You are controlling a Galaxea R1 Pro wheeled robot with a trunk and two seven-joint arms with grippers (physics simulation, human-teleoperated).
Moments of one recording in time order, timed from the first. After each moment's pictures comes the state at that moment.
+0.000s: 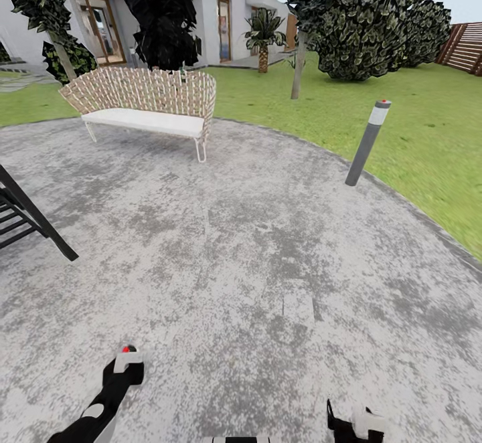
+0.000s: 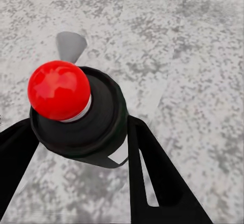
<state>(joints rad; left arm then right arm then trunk) -0.51 0.13 -0.02 -0.25 0.07 -0.43 0.00 -0.36 -0.02 -0.06 -0.10 0.00 -0.76 -0.15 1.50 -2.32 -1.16</state>
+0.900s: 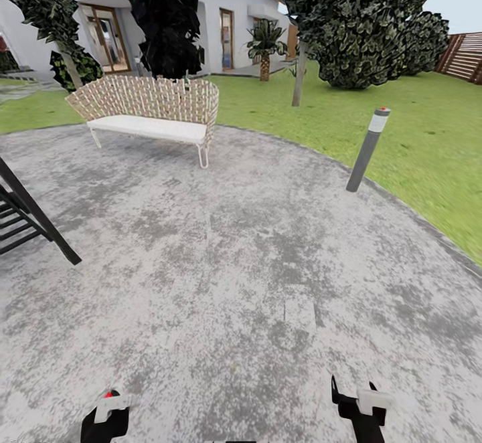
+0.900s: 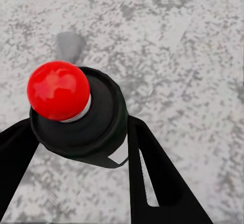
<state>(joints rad) -0.35 0.14 0.03 -0.26 0.09 -0.43 0.00 -0.36 -0.05 -0.06 -0.23 0.00 -0.76 -0.15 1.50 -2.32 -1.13</state>
